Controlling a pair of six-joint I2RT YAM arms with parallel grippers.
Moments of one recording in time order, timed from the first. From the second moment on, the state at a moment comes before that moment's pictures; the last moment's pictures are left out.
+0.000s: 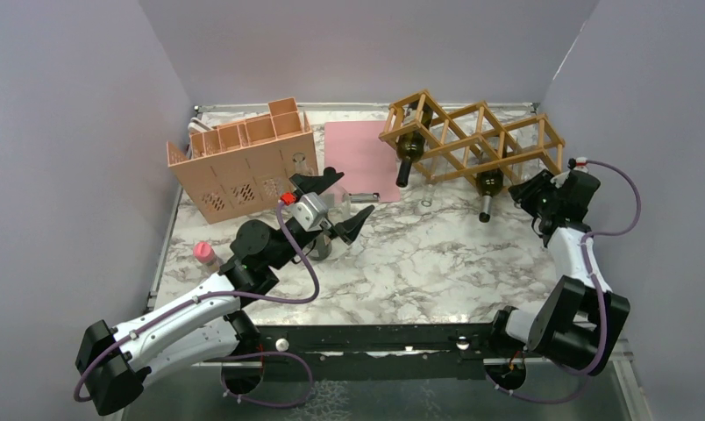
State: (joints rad) left arm -0.88 0.83 0.58 0.59 0.04 0.13; right arm -0.42 1.23 0.69 -0.01 -0.35 0.42
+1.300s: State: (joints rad) left arm -0.89 0.83 0.58 0.58 0.04 0.12; right arm -0.43 0.74 0.59 -0.44 -0.36 0.54
